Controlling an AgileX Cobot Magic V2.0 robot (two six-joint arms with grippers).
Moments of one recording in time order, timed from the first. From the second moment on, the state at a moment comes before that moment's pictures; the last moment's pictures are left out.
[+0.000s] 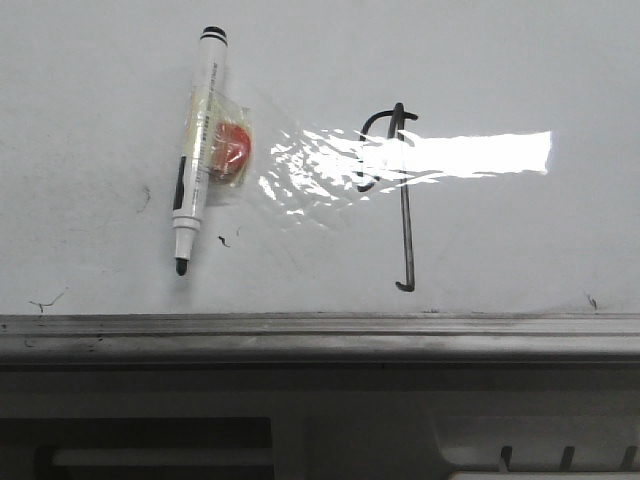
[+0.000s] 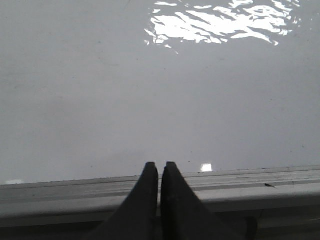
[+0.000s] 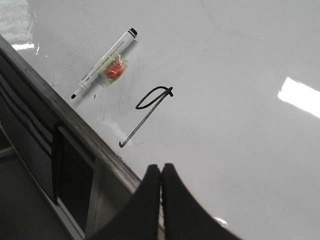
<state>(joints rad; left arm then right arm) -0.11 0.00 0.00 -0.04 0.33 0.03 0.57 0.07 -0.46 0.13 0.68 -0.43</state>
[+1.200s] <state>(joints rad) -0.11 0.00 0.00 -0.04 0.33 0.03 0.20 0.07 -0.37 0.13 0.58 -0.32</state>
